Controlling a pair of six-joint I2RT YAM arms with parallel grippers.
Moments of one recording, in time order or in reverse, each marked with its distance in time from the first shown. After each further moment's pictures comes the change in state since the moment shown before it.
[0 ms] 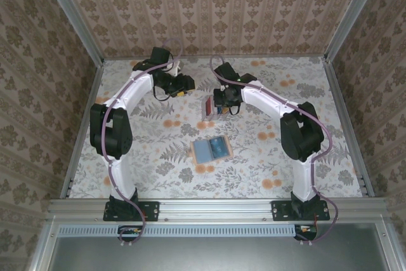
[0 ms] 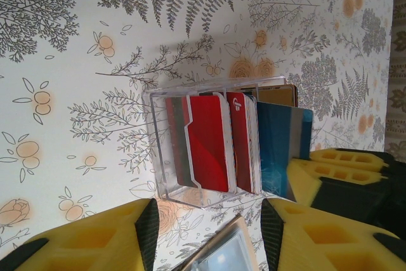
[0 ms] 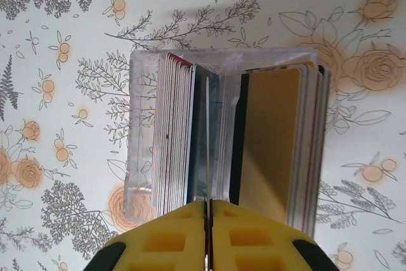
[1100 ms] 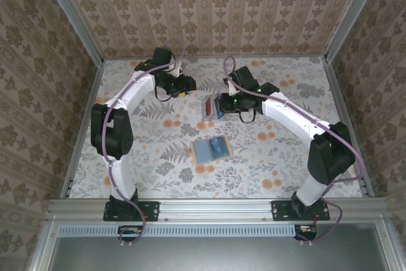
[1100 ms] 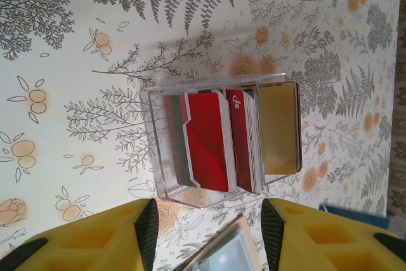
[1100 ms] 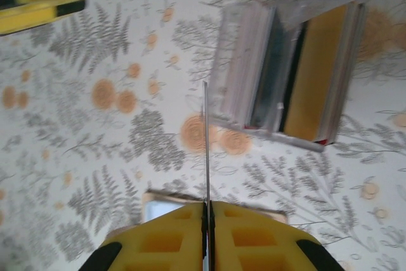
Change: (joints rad) left arm -0.022 0.000 -0.001 -0.001 -0.024 0.000; right arm -0.006 -0.330 -0.278 0.111 -0.221 -0.045
